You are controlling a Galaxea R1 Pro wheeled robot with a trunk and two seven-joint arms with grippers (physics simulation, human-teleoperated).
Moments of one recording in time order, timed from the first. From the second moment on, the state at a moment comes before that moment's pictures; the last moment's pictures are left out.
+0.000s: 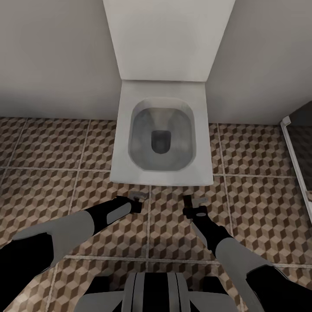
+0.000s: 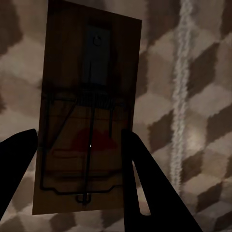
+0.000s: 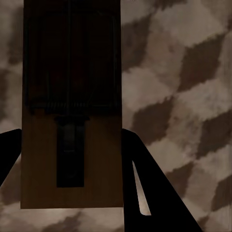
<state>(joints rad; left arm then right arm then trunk) -1.15 0.04 -1.41 -0.55 1.45 0.38 0.38 -0.89 0.06 0.30 -0.37 -0.12 0.17 -0.28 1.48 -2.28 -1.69</state>
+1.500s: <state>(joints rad) -1.15 0.04 -1.37 -0.56 1.45 0.38 0.38 -0.89 0.07 0.30 -0.37 -0.12 0.16 -0.32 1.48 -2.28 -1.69</state>
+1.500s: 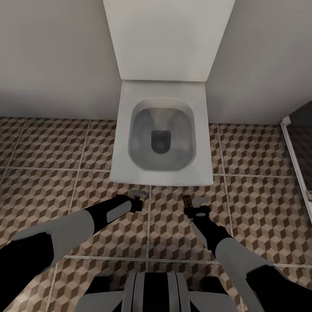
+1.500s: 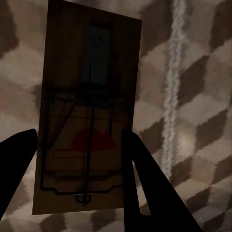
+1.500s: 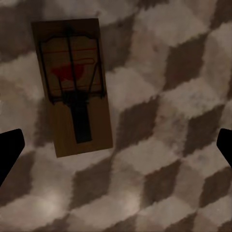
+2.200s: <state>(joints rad) -1.15 0.04 -1.37 -0.55 1.45 0.38 0.38 -0.89 0.07 0.30 -0.38 -0.12 0.16 -0.32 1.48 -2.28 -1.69</state>
